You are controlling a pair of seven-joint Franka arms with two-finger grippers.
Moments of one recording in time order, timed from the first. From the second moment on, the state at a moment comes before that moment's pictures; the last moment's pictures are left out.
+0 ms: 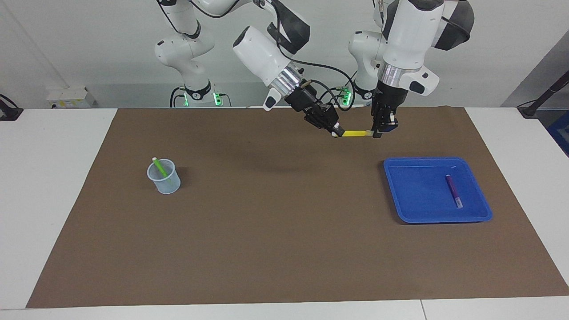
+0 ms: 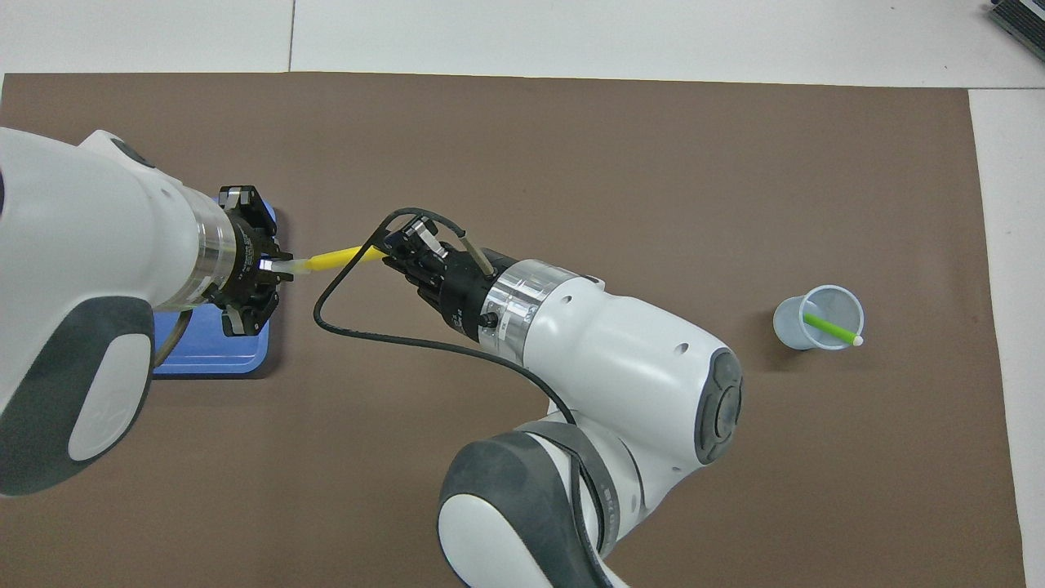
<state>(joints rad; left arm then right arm) -0.37 -0.06 0.00 -1.75 0.02 1.83 -1.92 0.64 0.18 0.10 -1.80 0.84 2.84 0.89</state>
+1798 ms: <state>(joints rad) -0.37 -0.06 0.00 -1.76 0.06 1.83 -2.03 0.69 0.21 0.10 -1.79 0.84 2.95 0.89</state>
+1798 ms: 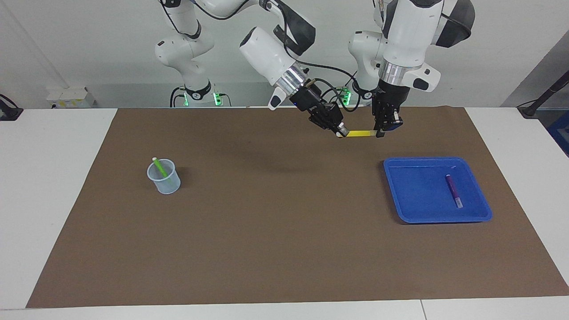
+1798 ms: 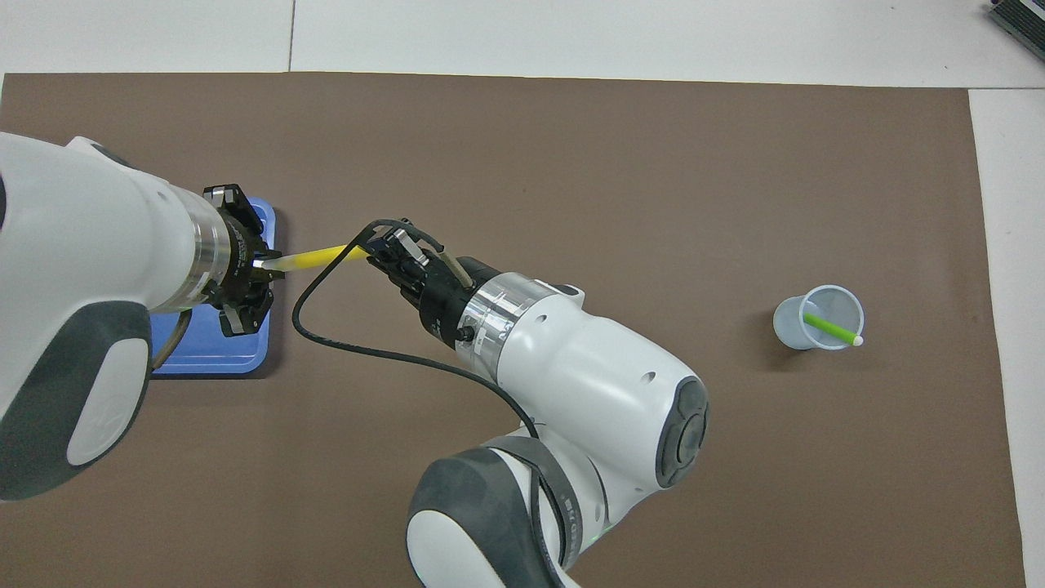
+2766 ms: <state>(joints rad) -0.37 -0.07 0.00 -1.76 0.07 1.83 -2.05 0.69 0.24 0.10 -1.77 0.84 2.95 0.89</state>
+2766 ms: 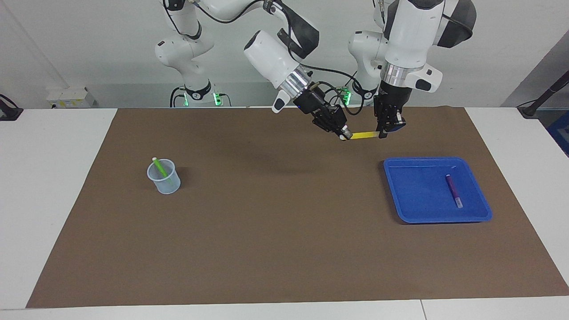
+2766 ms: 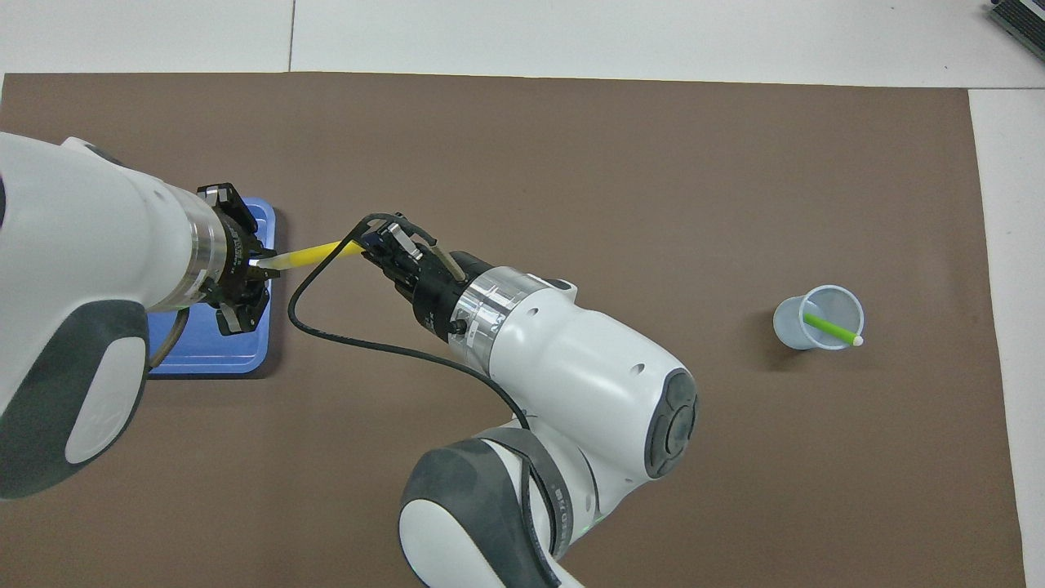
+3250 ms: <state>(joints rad) -0.37 -0.07 0.00 -1.76 0.07 1.84 -2.05 0.69 0.24 0.10 -1.77 0.84 2.95 0.89</state>
